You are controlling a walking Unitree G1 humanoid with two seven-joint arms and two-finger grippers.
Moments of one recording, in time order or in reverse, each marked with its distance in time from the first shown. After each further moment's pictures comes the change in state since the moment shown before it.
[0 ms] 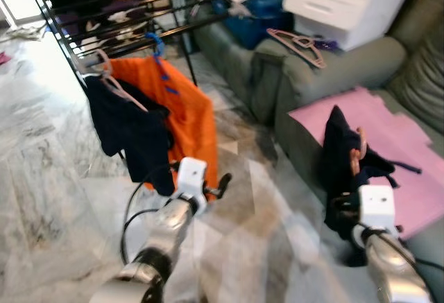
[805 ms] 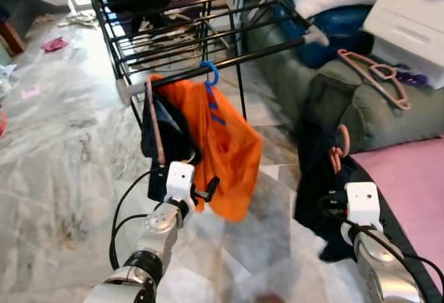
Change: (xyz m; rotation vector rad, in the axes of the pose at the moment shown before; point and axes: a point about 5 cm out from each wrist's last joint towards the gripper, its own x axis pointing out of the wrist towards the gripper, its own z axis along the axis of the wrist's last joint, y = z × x) left arm -0.002 0.002 -0.005 -0.017 0.022 0.033; right arm 0.001 0.006 0.004 -0.007 -0.002 0.075
